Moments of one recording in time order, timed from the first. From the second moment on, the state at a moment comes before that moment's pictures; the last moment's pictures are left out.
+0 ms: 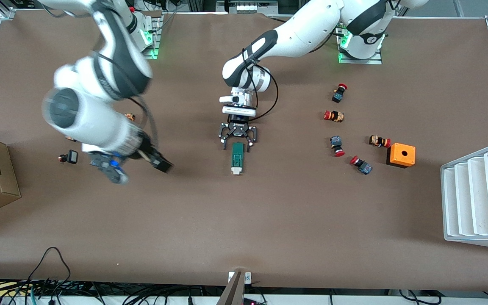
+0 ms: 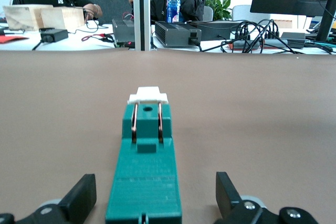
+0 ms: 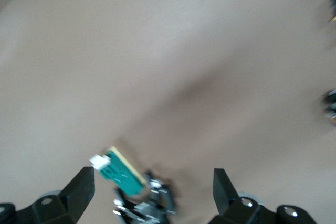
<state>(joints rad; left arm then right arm) -0.69 0.96 -0.38 -1.69 2.14 2.00 -2.54 0.35 0.39 -0.05 -1.44 0.19 1.81 0.88</state>
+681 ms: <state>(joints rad) -0.67 0.82 -0.40 -1.70 1.98 2.11 -2.44 0.03 0.11 -0.05 -1.58 0.08 1.58 0.01</state>
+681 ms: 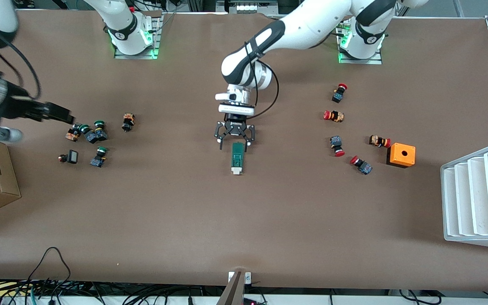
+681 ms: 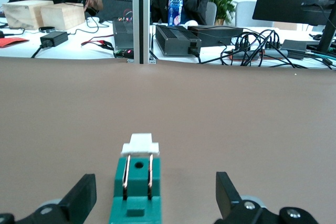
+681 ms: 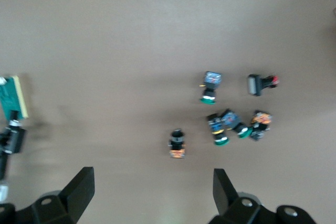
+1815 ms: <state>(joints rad) -0.52 0.41 -0.41 -1.53 0.64 2.12 -1.34 0.00 0.09 -0.03 -1.55 -0.01 1.61 -0.19</state>
